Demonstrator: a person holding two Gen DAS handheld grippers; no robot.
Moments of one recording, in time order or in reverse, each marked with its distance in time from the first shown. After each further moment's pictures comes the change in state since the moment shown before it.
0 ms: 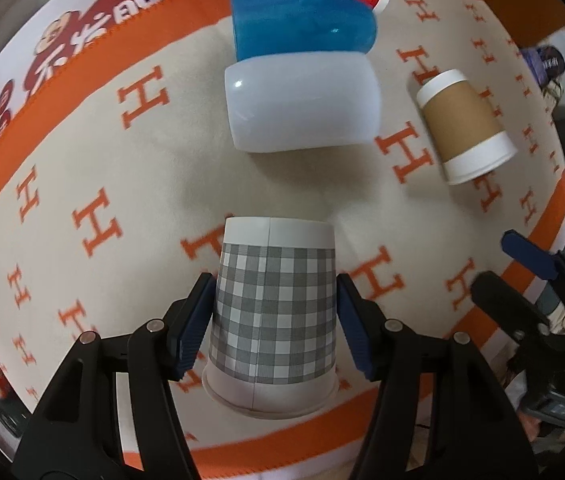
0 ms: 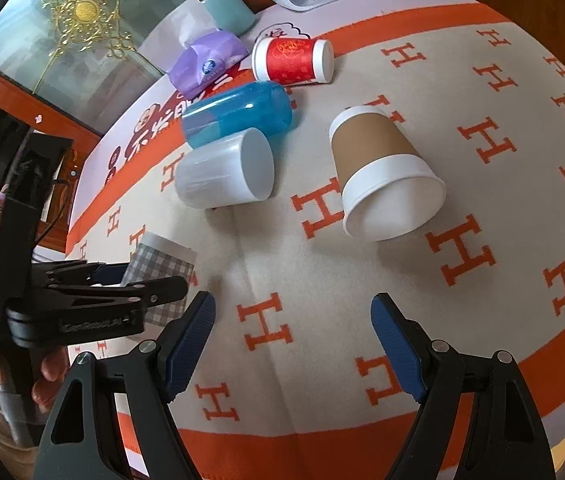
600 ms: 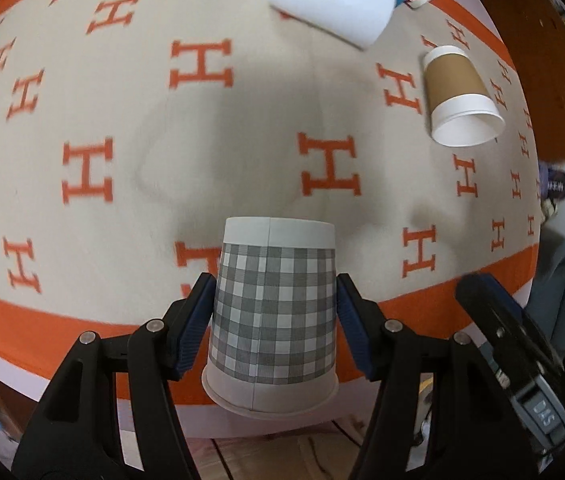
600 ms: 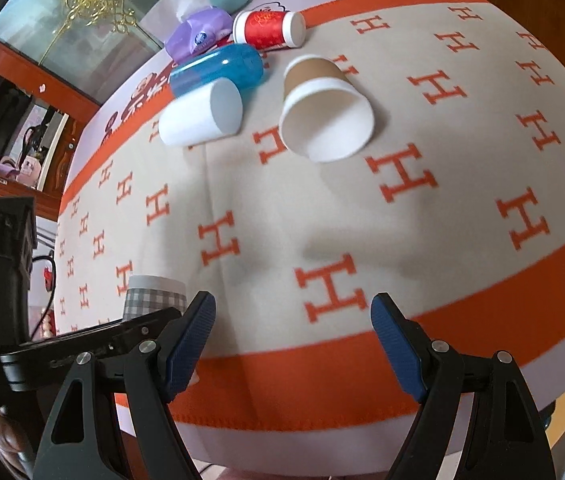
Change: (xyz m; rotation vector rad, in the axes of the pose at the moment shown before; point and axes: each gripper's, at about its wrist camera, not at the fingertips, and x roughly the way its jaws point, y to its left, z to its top) left arm 0.020 -0.036 -0.143 -0.464 -0.043 -0.144; right arm -0.029 -0.045 -0.066 -0.043 0.064 -0.025
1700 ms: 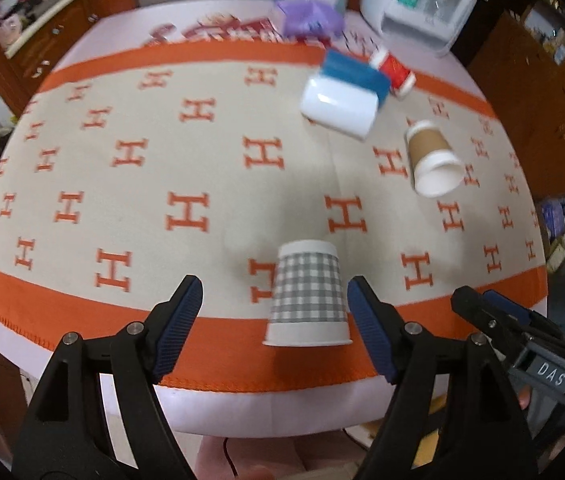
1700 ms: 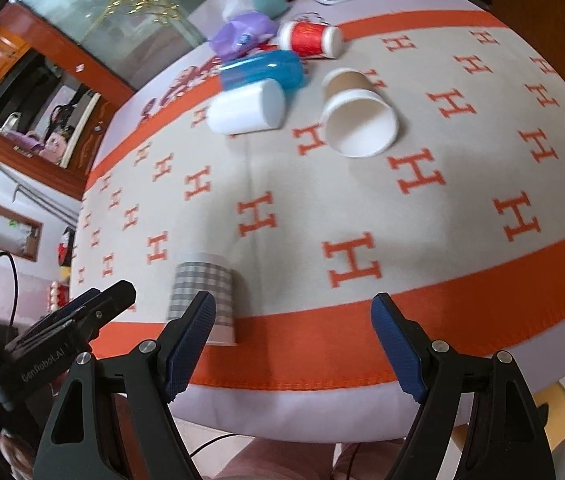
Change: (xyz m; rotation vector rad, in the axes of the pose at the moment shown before) left arm -0.106 0.020 -0.075 0.022 -0.411 0.110; right arm -0.047 0.023 -0.025 -0.111 -0.017 0.067
